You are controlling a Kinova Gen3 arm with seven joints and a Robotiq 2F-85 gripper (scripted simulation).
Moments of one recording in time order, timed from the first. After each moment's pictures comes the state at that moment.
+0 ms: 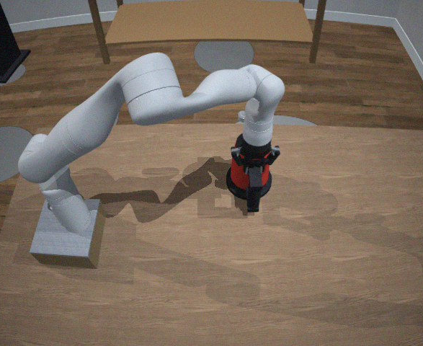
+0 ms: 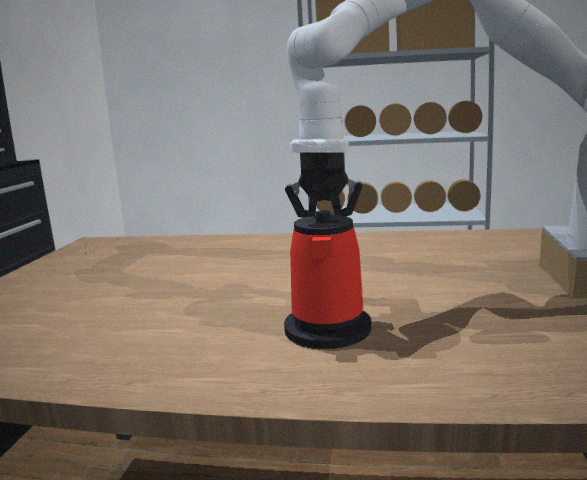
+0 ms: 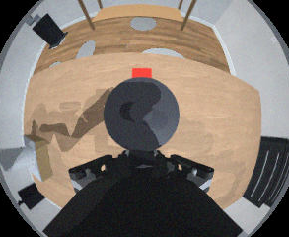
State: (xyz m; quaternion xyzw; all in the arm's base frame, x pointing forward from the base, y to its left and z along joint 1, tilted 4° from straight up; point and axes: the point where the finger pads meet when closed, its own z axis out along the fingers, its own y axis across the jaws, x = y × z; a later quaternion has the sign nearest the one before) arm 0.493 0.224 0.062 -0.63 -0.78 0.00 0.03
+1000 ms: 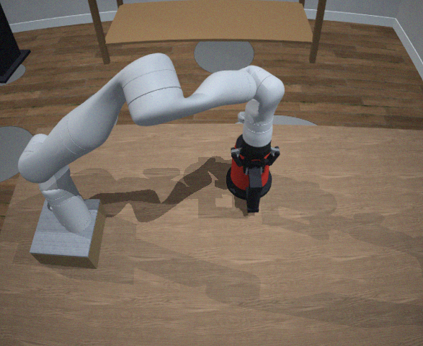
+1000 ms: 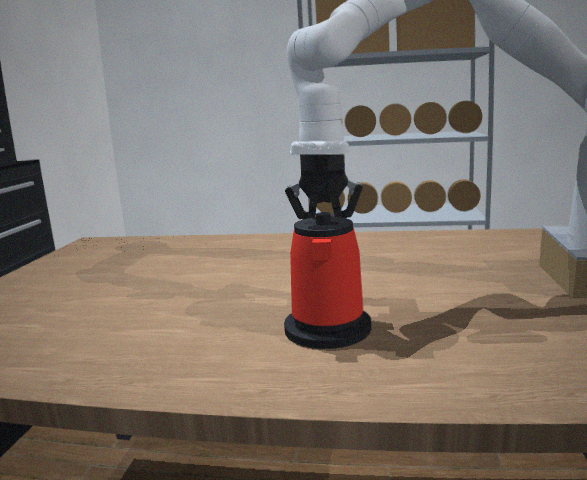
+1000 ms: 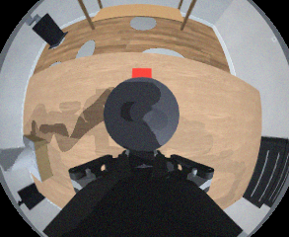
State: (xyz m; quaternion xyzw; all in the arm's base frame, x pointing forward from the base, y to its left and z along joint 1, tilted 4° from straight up) arm 0.493 0.224 0.059 -0.63 -0.78 0.00 0.03
